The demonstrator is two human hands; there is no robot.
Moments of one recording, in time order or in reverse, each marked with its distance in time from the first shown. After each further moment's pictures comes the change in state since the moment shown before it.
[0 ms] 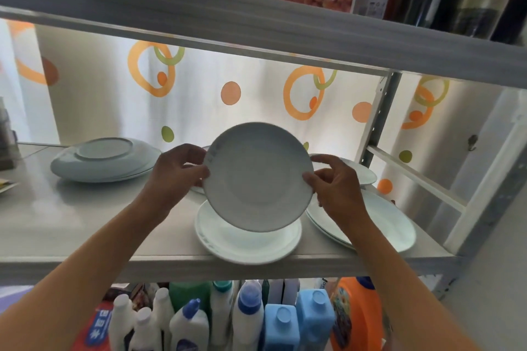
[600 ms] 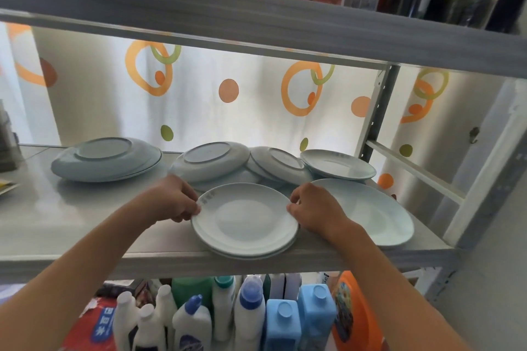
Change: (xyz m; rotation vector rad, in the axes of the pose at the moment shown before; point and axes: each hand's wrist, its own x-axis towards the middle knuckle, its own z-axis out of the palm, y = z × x) left_hand 0.003 -0.028 -0.012 0.555 -0.339 -0.342; right_hand -0.013 0.015 0.022 -0.739 -0.365 -0.012
